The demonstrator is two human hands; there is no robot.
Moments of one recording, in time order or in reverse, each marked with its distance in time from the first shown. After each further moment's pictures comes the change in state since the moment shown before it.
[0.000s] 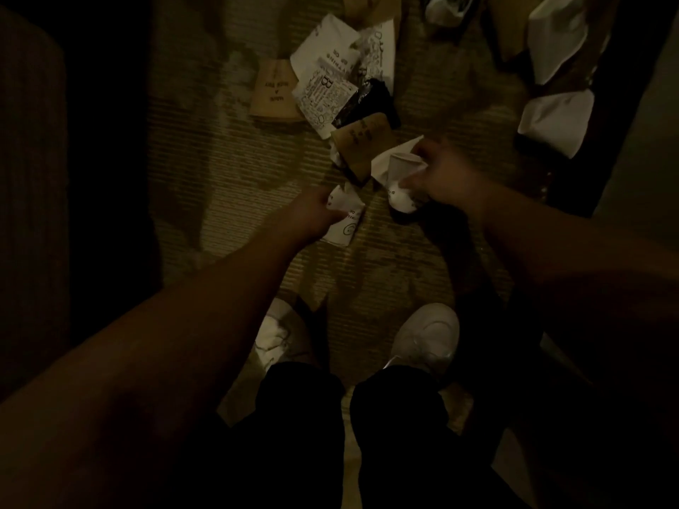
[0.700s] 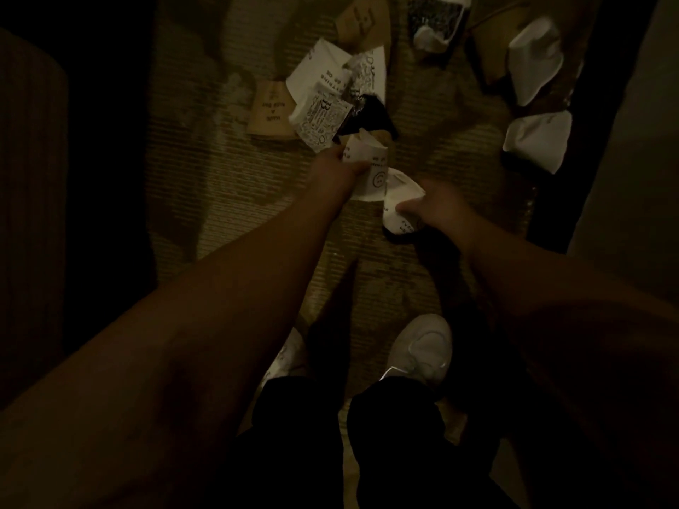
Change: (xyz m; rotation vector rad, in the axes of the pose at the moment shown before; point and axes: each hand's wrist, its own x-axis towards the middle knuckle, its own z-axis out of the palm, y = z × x) left_hand 0.027 0.077 0.001 -0.451 0.193 -0.008; right_hand -0.023 -0.002 0.009 0.202 -0.009 0.237
